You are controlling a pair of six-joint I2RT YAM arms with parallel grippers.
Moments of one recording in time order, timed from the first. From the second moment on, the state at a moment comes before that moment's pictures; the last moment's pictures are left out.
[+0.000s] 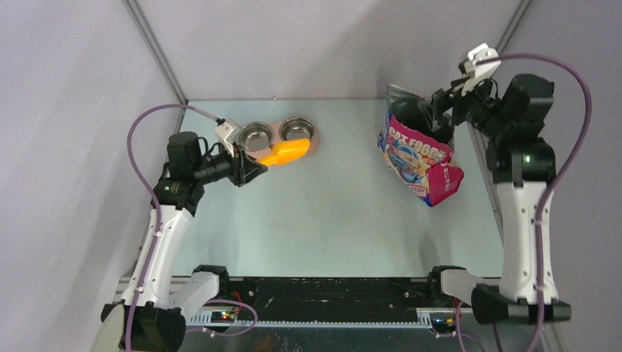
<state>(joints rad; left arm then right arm) -0.06 0.97 1.00 -0.48 0.83 0.08 0.04 1.13 1.61 -0.55 -0.48 -0.25</state>
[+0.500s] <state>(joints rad) -0.02 0.95 0.93 -0.40 0.84 0.05 -0.49 1.52 1.60 -0.55 -1.00 0.13</state>
